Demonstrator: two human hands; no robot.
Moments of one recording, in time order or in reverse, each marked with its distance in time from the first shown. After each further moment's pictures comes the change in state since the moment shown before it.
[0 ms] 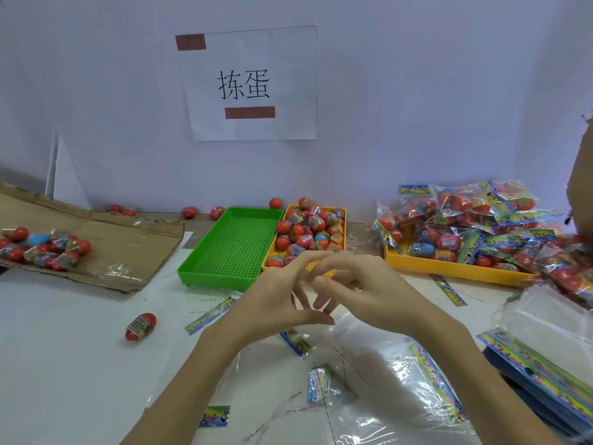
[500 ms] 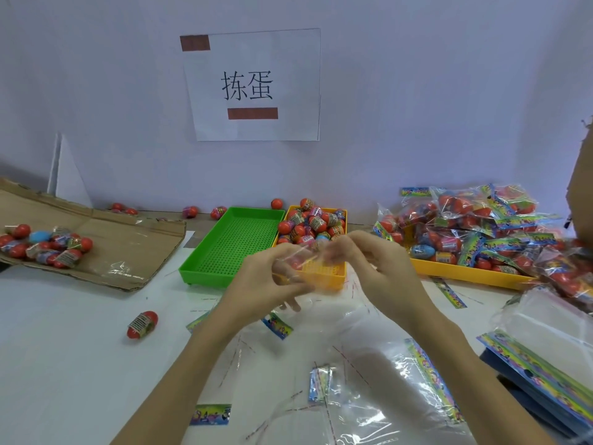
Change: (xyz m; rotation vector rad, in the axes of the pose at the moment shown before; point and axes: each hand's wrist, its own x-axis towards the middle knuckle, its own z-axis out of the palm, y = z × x) left_hand -0.001 -0.006 -0.015 -0.248 0.179 -0.230; right_hand 0.009 0.016 0.002 0.057 0.407 -0.079
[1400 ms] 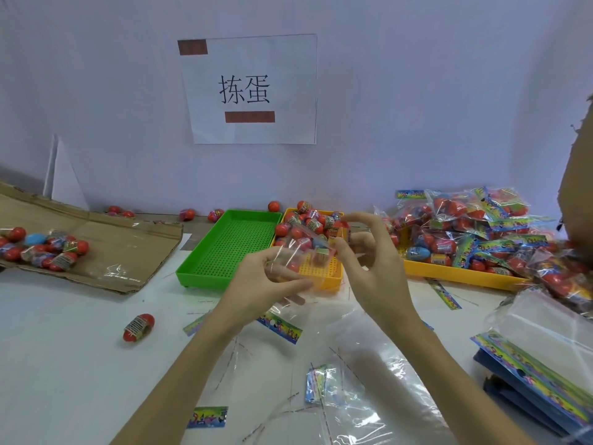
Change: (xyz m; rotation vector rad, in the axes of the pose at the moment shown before) left_hand -0.002 0.010 0.004 -0.186 0.048 -0.125; right_hand -0.001 0.003 0.018 0.099 0.263 -0.012
